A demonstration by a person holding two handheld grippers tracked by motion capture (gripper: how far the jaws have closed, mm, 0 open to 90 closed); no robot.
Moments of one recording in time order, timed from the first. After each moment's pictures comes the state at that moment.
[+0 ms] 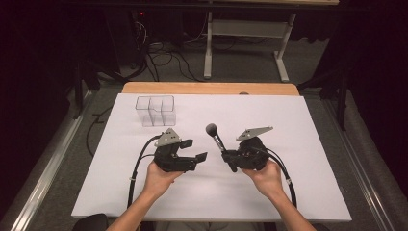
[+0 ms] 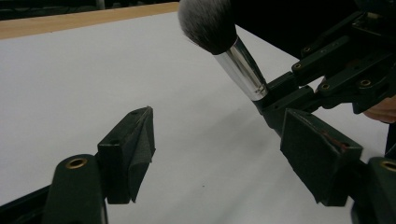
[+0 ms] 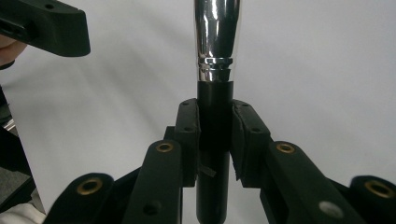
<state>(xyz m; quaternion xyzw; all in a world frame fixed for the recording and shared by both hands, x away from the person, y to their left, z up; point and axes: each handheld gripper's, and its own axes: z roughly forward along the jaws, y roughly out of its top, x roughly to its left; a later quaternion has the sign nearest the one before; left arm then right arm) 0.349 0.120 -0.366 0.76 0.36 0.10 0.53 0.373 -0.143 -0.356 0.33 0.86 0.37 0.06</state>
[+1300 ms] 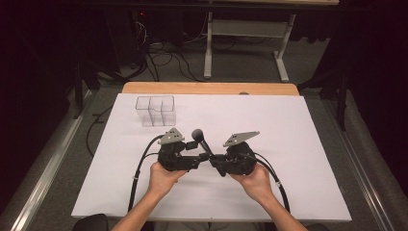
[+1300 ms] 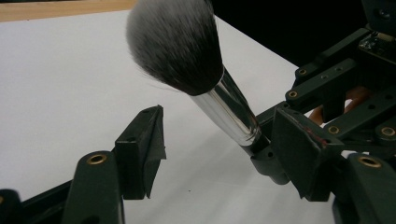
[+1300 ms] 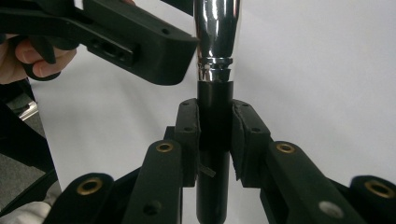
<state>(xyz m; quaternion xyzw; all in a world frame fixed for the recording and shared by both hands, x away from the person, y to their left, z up) 0.353 0.114 -0.370 0.76 0.36 0.07 0.54 0.360 -0.113 -0.359 0.29 0.88 0.38 0.05</state>
